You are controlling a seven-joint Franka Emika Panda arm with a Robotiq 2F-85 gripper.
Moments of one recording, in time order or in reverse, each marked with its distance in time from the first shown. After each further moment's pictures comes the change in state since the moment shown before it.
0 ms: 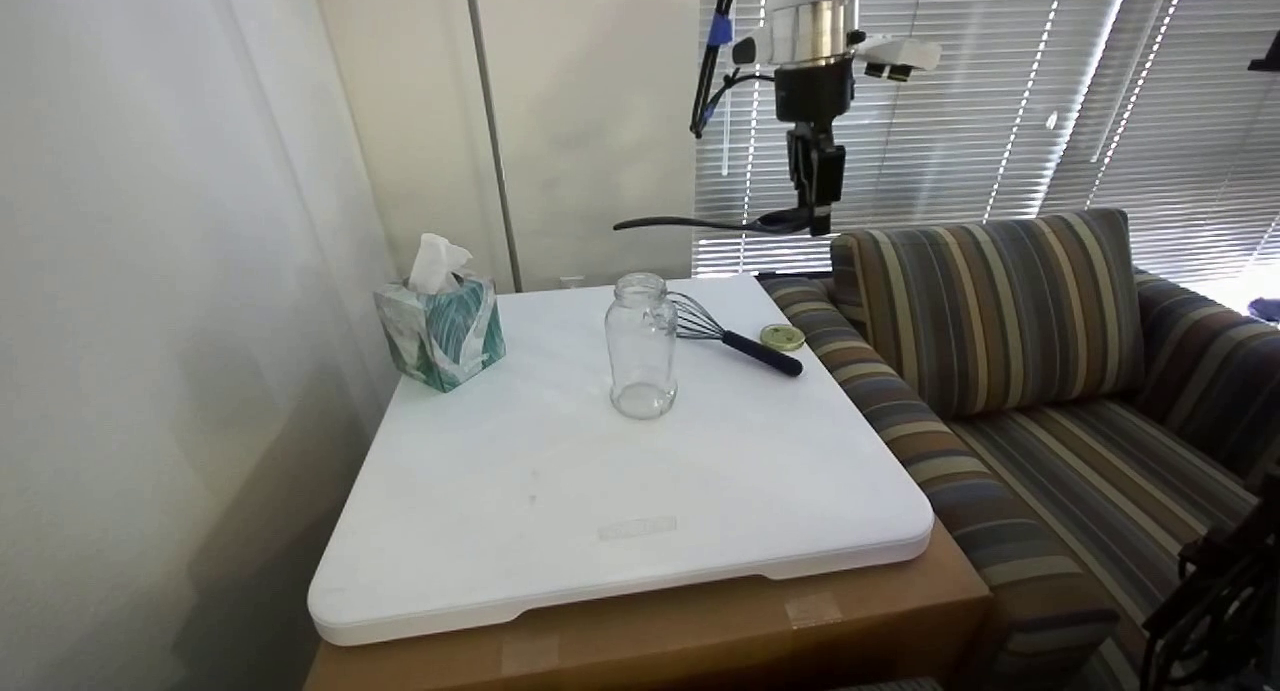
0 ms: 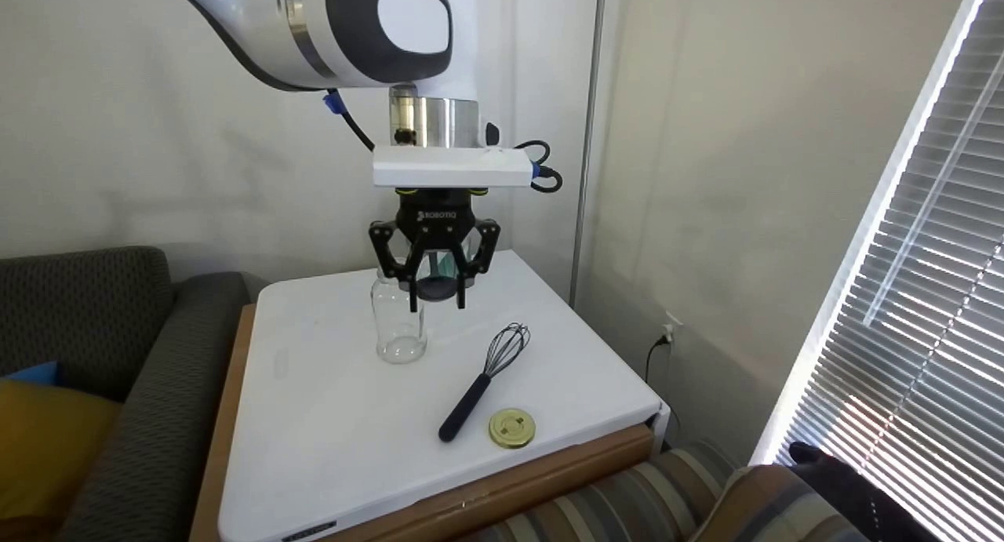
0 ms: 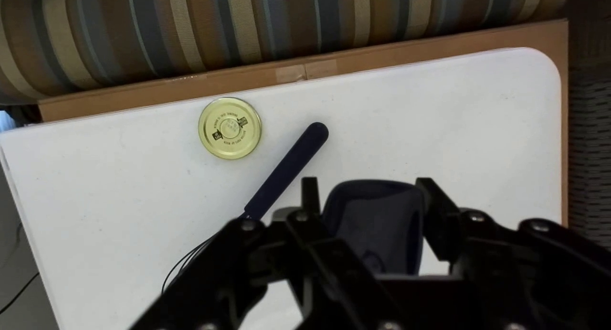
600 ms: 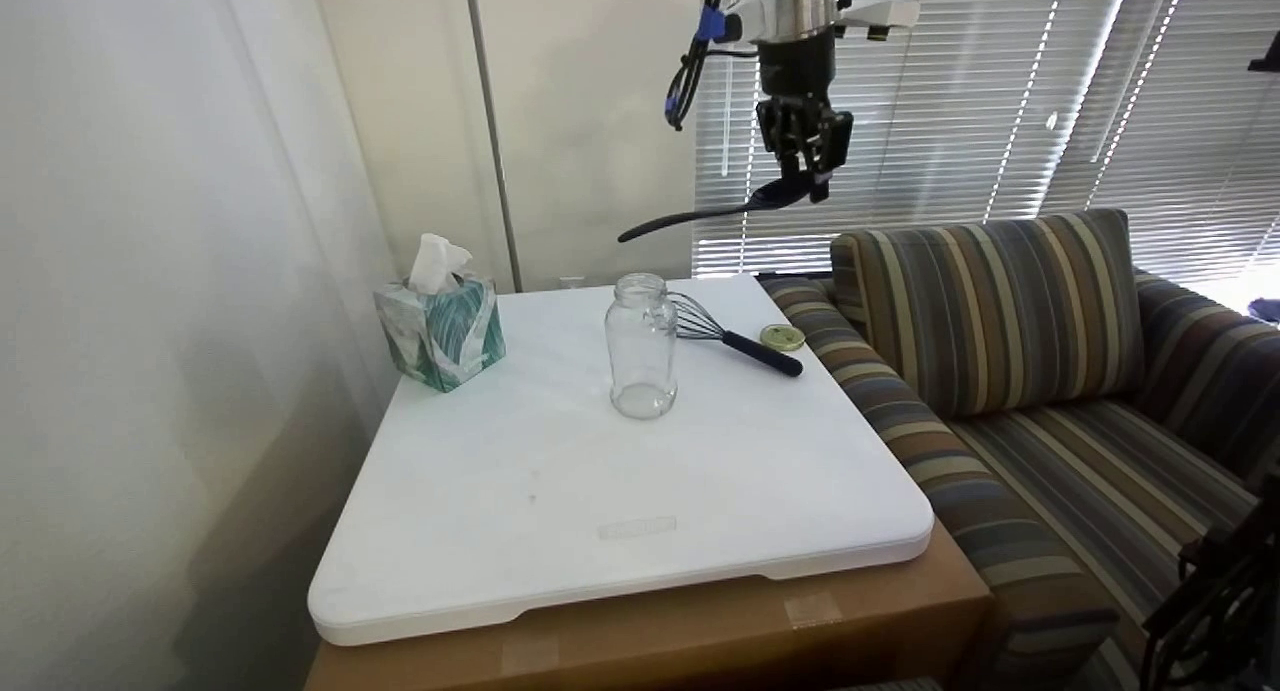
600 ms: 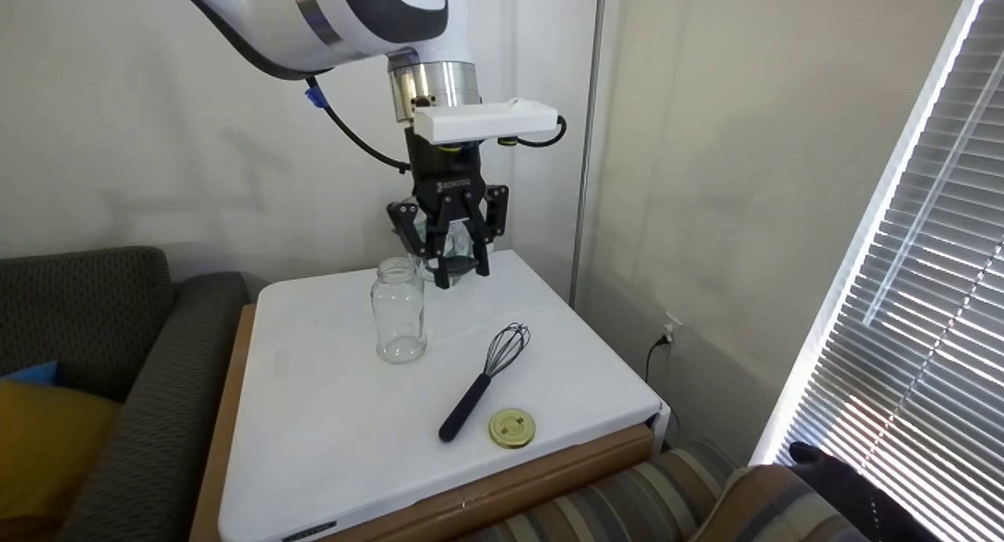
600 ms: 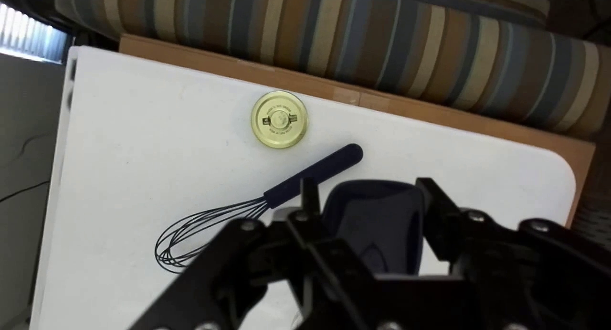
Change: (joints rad) arm 0.027 0.007 0.000 0.077 -0.166 -0.031 -0.278
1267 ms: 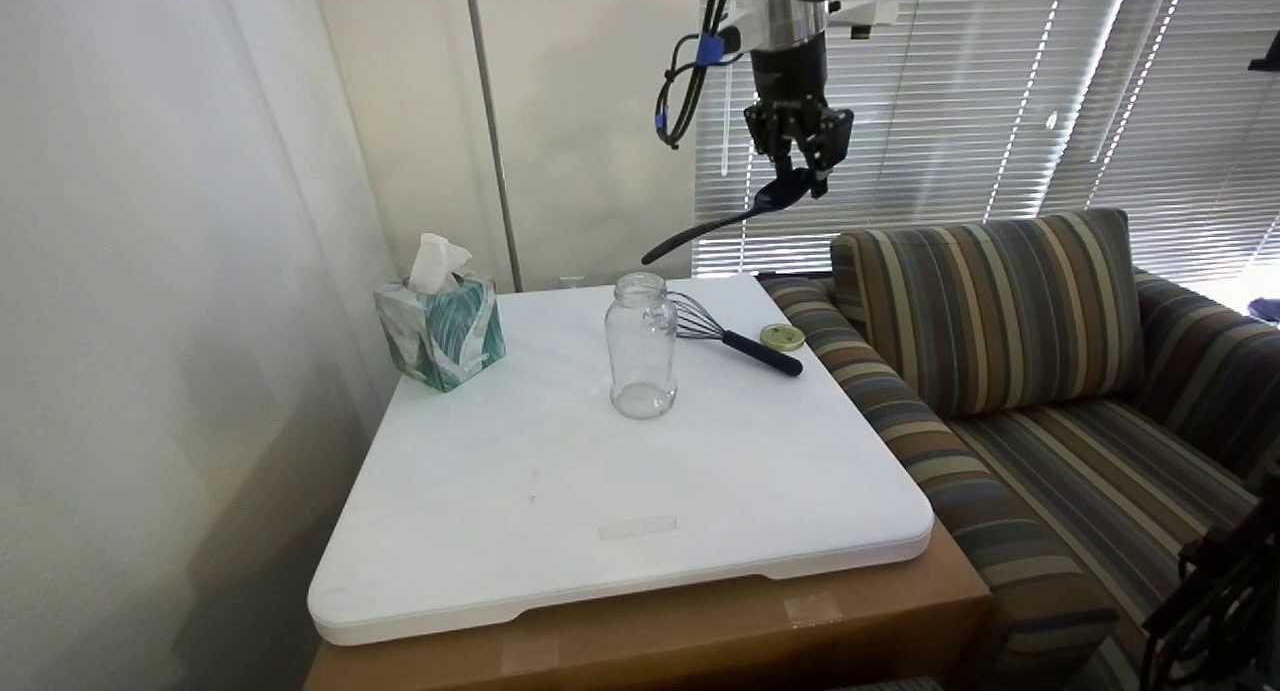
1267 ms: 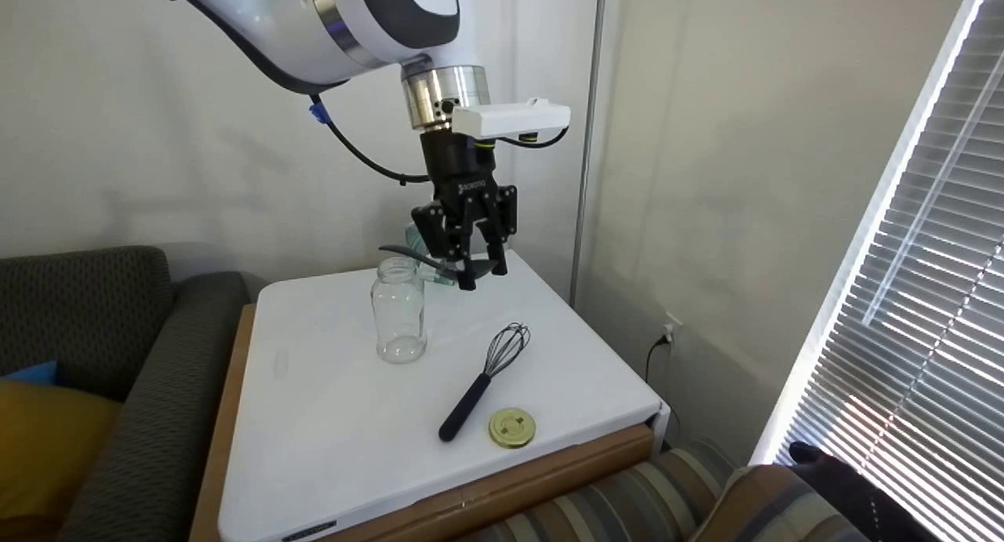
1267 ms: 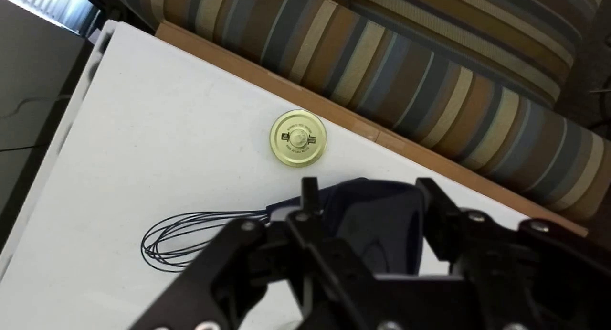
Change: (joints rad) arm 0.007 0.050 -0.009 0.062 -0.077 -0.011 -0.181
